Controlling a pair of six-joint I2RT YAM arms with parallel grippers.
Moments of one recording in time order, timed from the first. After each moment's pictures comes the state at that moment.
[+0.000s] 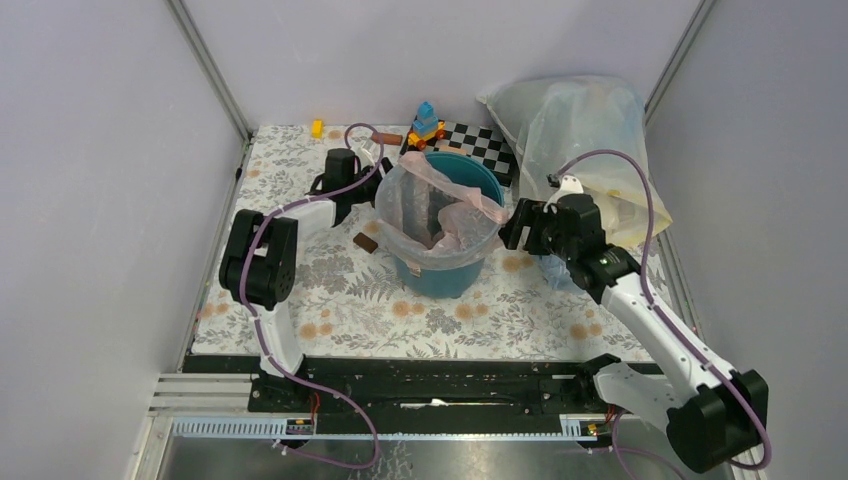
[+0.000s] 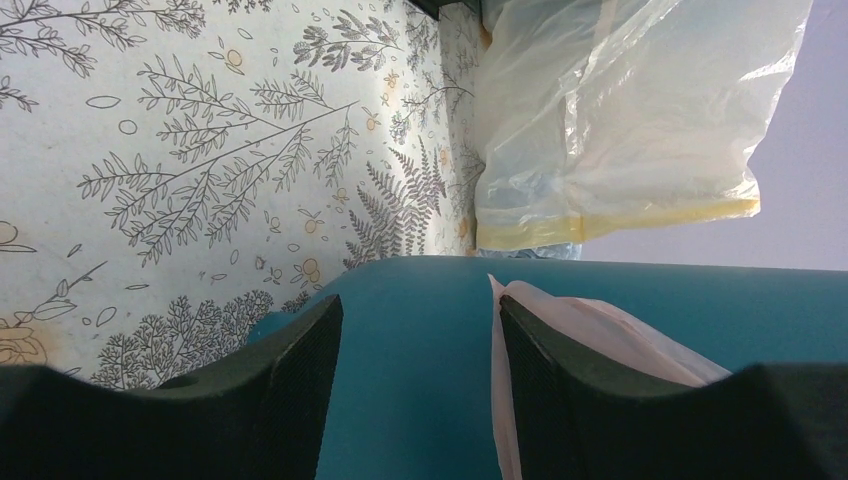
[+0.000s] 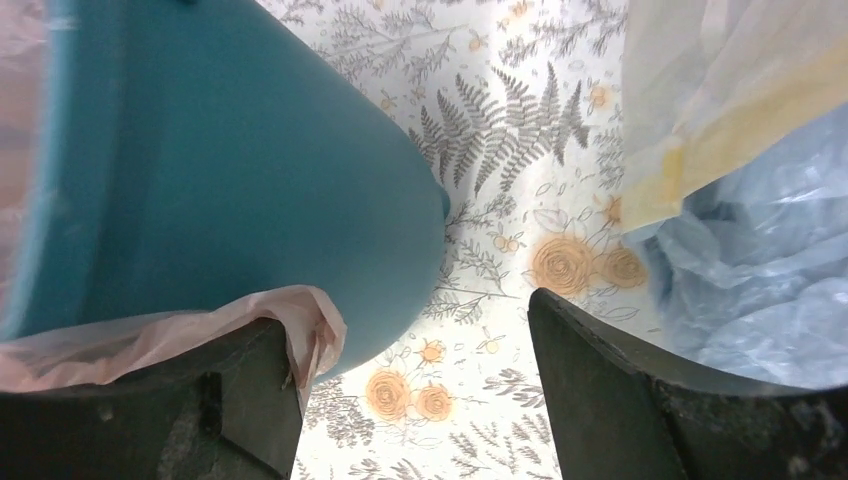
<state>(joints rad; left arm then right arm) -0.24 1.91 1.17 0.22 0.74 -0.85 0.39 1.05 0.81 -0.32 -0.06 0.48</state>
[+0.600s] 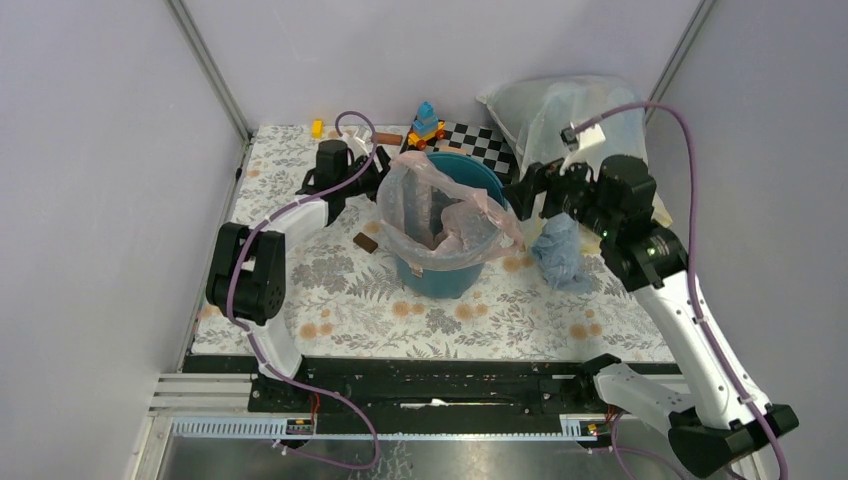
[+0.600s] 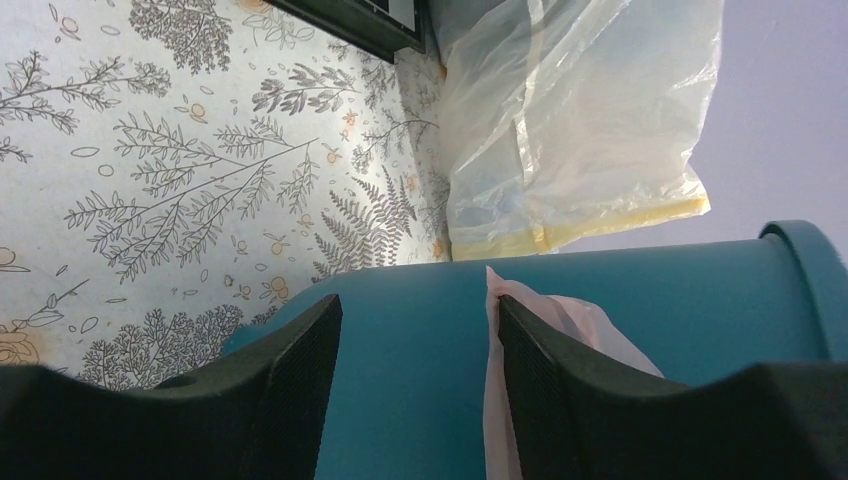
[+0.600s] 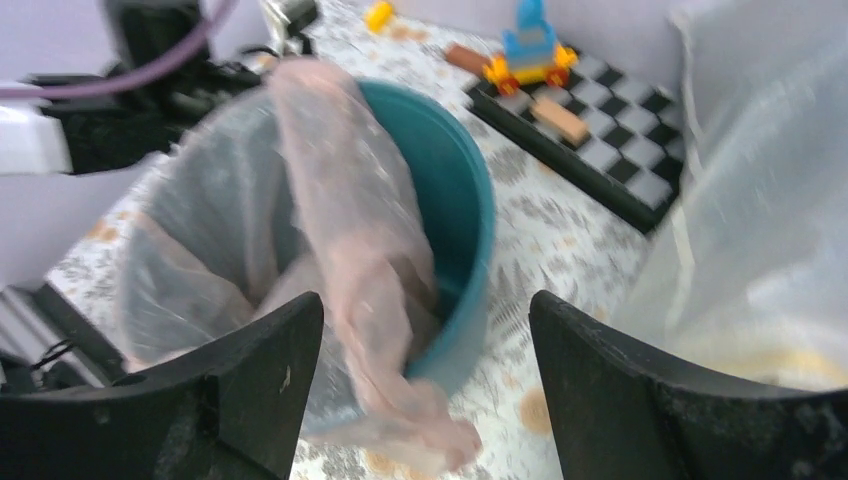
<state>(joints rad) -0.24 1.79 1.17 0.20 0.69 -0.83 0.39 0.97 1.18 -0.46 -0.19 0.17</state>
